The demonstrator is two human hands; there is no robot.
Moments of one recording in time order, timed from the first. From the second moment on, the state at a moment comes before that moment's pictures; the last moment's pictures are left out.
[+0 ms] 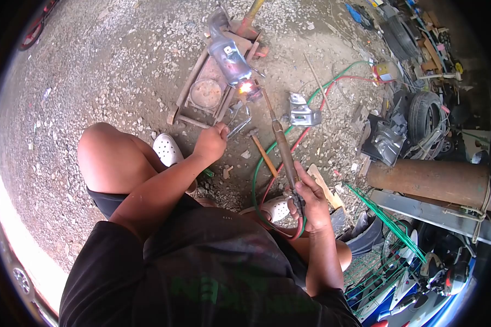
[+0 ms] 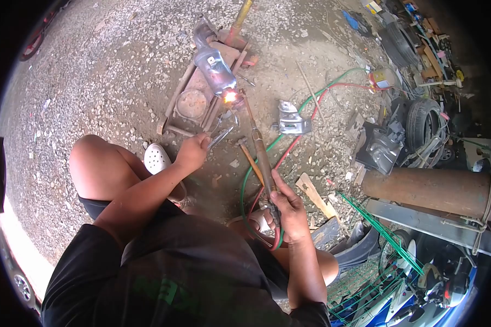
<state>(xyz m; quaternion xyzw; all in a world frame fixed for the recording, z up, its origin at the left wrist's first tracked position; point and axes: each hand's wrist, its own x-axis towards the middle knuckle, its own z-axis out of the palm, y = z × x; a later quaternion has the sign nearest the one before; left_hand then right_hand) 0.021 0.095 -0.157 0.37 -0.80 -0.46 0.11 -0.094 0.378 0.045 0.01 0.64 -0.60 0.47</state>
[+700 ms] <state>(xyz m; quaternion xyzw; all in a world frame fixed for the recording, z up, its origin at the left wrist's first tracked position) 0.018 0.098 -0.161 0.37 -0.81 -0.45 0.10 -0.097 0.375 0.041 0.01 0.64 -0.61 0.47</state>
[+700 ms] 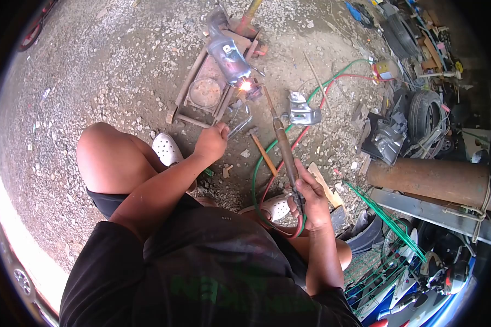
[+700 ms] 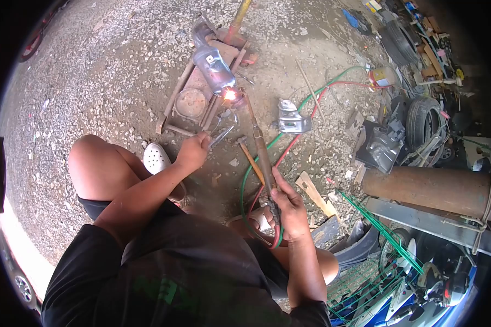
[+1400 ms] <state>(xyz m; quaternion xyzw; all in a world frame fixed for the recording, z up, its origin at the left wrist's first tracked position) 0.012 0.091 -0.151 0.38 -0.79 -0.47 0.11 -0.098 0.374 0.040 0.01 0.64 -0.60 0.47</state>
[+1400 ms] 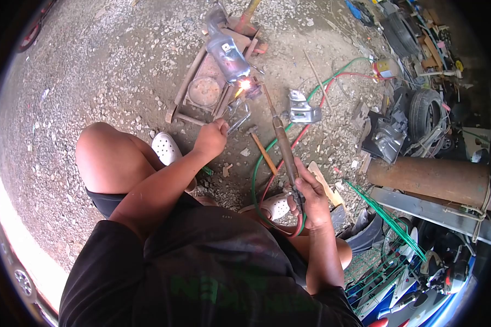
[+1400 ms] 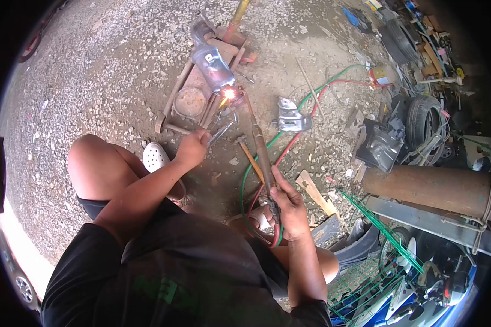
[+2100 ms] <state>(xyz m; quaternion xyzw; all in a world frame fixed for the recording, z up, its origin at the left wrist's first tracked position) 0.011 0.091 -0.160 0.38 -0.79 -0.47 0.09 -0.099 0.382 0.036 0.00 0.65 -0.59 0.48</state>
